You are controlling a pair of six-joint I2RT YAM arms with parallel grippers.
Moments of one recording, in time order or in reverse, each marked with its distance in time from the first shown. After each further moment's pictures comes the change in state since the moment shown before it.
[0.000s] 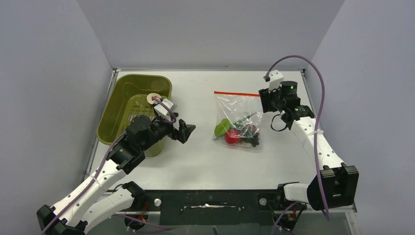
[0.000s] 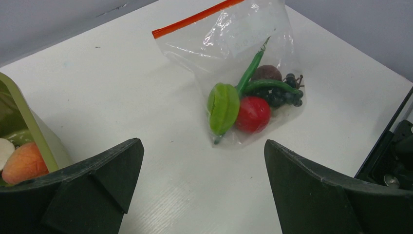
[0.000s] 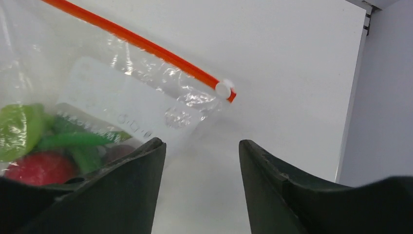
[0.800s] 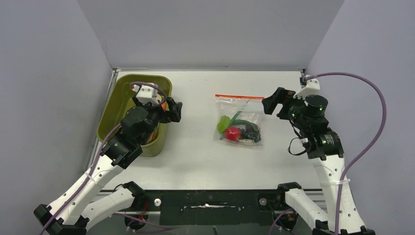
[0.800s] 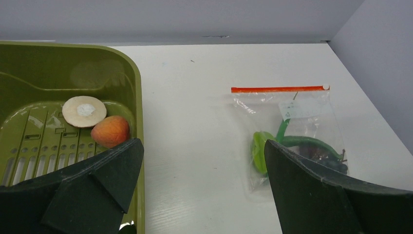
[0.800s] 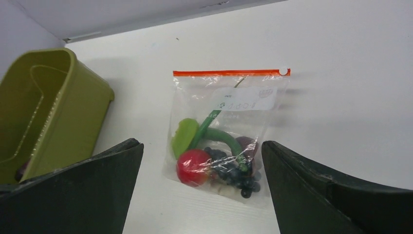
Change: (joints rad) left arm 0.000 0.049 0.165 -0.081 -0.454 -0.162; right arm 0.002 -0.394 0.059 -0.211 -0.079 0.577
